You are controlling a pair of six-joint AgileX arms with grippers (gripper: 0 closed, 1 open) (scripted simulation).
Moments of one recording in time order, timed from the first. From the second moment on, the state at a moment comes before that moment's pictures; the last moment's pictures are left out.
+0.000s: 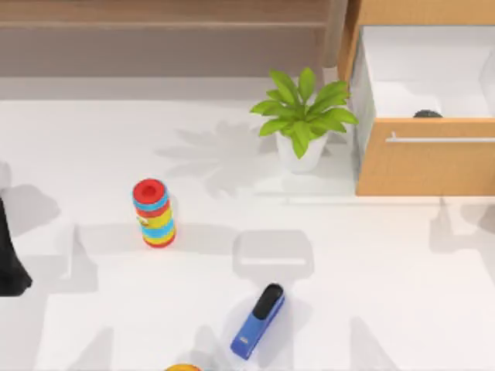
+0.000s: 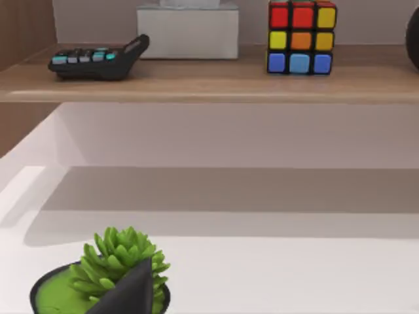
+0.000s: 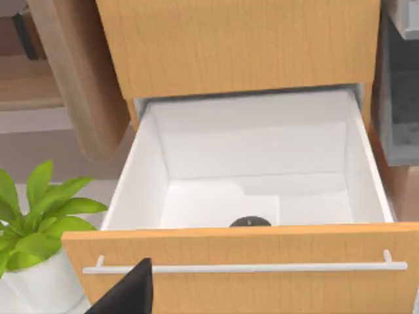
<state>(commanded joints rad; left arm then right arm) 0.00 0.00 0.00 0.00 0.00 0.00 0.08 0.46 0.52 -0.30 -0.04 0.13</state>
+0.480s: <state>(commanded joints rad) 0.00 0.00 0.00 0.00 0.00 0.00 0.15 1.19 1.32 -0.70 -0.06 0.23</state>
